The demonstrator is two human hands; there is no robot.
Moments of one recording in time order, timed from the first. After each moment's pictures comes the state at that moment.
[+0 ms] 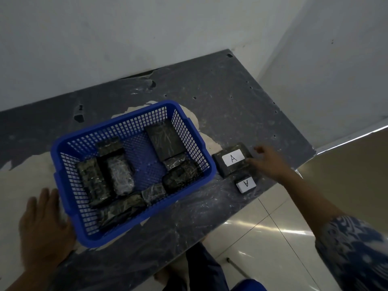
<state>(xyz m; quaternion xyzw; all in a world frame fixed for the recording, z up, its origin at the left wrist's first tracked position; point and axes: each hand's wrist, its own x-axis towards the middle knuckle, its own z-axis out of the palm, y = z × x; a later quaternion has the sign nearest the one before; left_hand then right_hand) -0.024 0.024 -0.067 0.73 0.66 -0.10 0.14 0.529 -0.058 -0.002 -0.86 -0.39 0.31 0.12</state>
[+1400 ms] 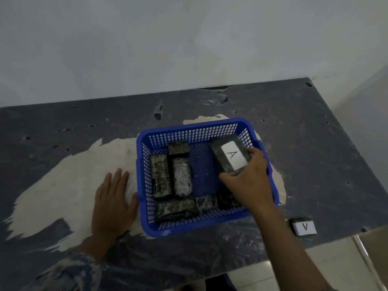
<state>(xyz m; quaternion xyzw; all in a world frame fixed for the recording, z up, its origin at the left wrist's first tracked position) -0.033 0.012 -0.081 0.69 0.70 0.07 0.16 0.309 0.024 0.025 -0.78 -0.49 0.28 0.28</state>
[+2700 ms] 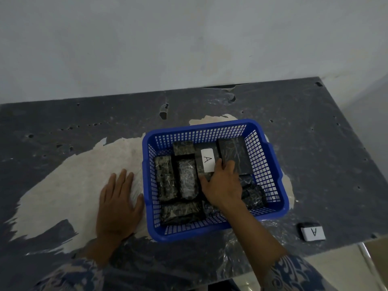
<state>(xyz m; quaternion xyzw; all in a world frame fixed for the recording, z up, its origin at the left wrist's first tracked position) -0.033 0.012 -0.083 0.69 0.70 0.08 0.16 0.244 0.053 -0.022 -0.78 -0.57 0.25 0.02</state>
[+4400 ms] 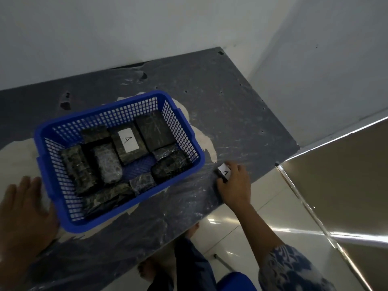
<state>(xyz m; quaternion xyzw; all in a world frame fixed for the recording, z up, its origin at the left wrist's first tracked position) -0.055 0.037 -0.120 0.72 0.67 -0.11 0.18 0.428 -0.110 -0.059 -0.90 -0.35 0.17 0.16</state>
